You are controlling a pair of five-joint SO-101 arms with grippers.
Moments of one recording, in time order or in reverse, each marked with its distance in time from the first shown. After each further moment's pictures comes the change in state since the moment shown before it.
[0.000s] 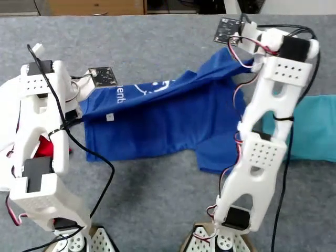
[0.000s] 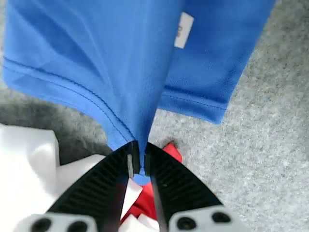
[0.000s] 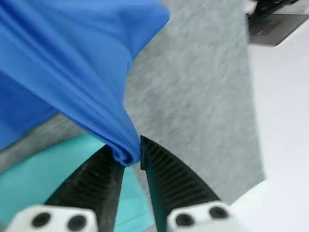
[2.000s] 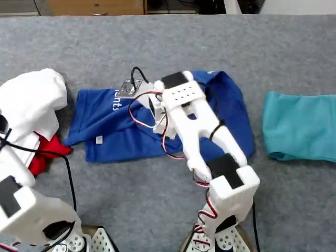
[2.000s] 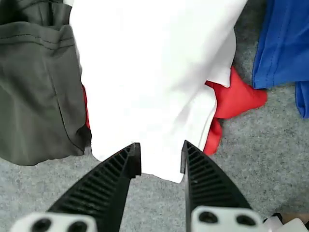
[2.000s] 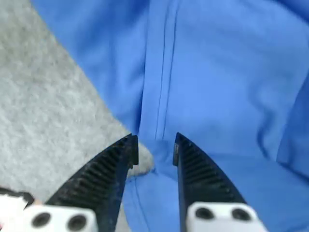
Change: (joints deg) left arm -31.5 -6.8 -15.5 8.9 28.7; right arm -39.4 -25.9 78.0 -17.5 -38.8
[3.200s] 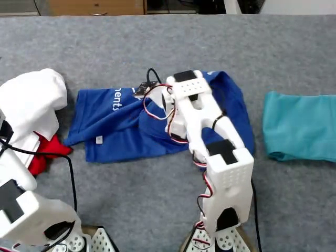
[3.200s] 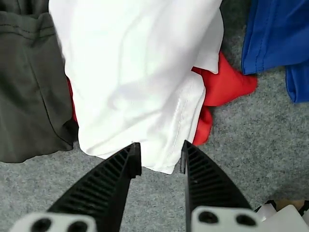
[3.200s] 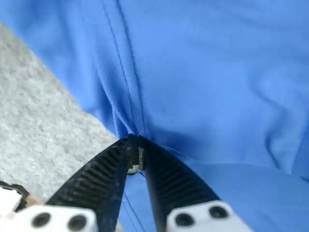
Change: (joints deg) left arm -0.1 -2.2 4.7 0.0 -1.5; right arm 7.2 11.5 -4.7 2.0 3.2
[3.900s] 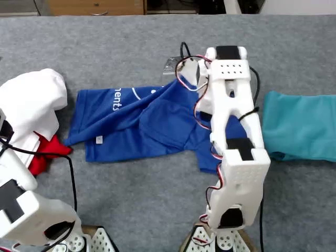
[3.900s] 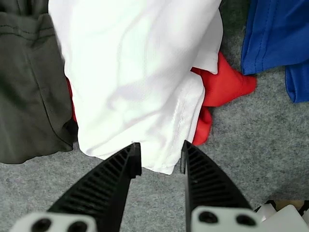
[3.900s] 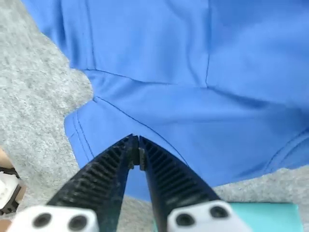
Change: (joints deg) left arm 0.4 0.0 0.3 0.0 0.0; right arm 11.9 0.0 -20.6 14.9 16.5
